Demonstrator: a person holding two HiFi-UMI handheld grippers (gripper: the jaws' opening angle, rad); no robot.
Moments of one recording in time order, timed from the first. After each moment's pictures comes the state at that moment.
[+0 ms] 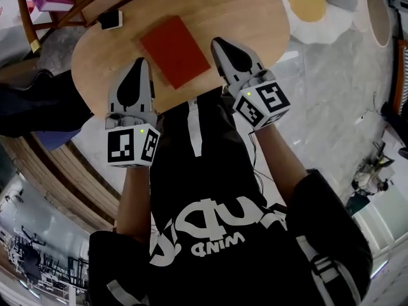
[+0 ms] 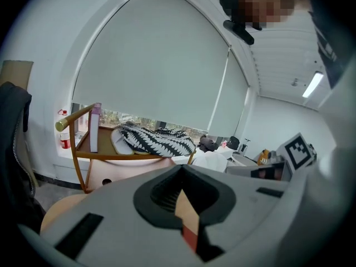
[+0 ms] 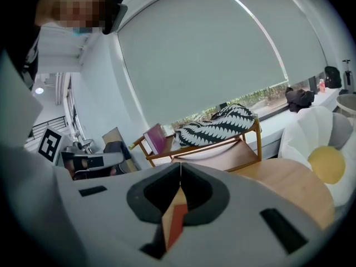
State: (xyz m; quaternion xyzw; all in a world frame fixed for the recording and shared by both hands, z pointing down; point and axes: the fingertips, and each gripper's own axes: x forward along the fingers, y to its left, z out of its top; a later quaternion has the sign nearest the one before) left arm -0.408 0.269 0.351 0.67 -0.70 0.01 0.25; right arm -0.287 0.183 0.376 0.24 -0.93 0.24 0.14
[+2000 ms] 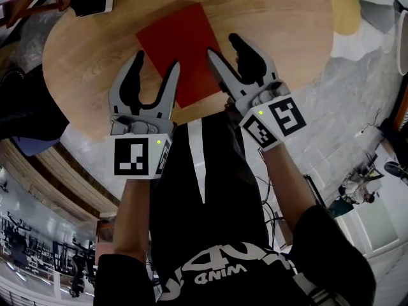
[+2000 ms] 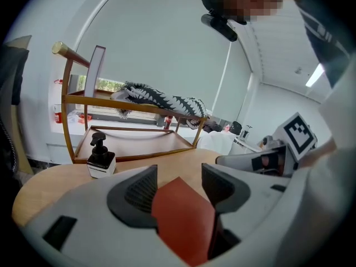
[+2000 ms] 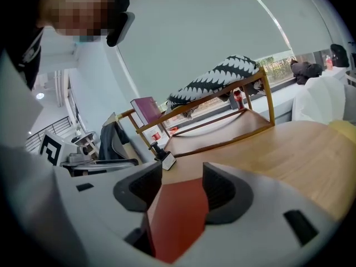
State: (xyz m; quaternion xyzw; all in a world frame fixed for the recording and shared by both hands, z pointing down) left arm -0.411 0.248 0.546 0.67 -0.68 0.06 0.29; right arm -0.334 0.180 0.554 0.20 -0.92 0.28 0.19
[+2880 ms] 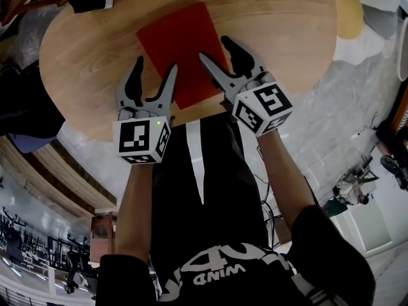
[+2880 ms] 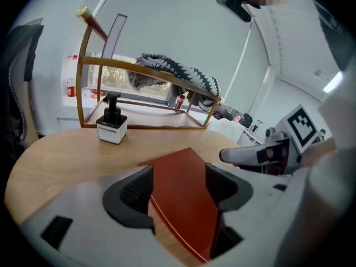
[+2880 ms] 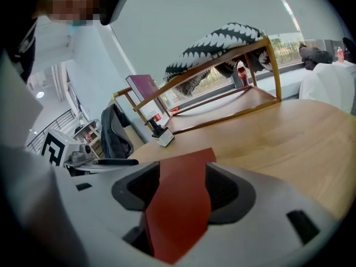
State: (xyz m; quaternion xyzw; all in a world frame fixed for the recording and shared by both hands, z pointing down) left arm -0.410 0.274 0.625 0.62 -0.68 0.08 0.37; right arm -0.337 0.197 0.624 0.15 -0.90 0.30 0.26
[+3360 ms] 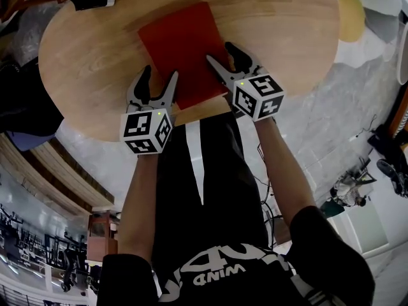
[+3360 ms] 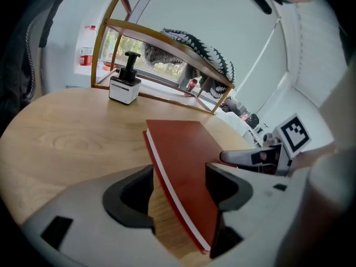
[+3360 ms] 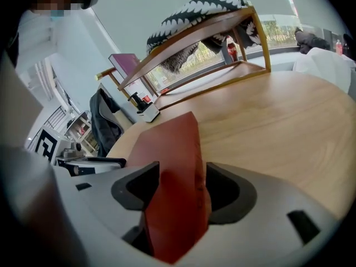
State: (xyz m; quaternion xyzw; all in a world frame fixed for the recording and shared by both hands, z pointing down) left arm -0.388 0.309 0.688 0.58 -0.67 0.06 0.47; right arm -0.303 0.208 0.700 0.16 -0.86 0.33 0.35
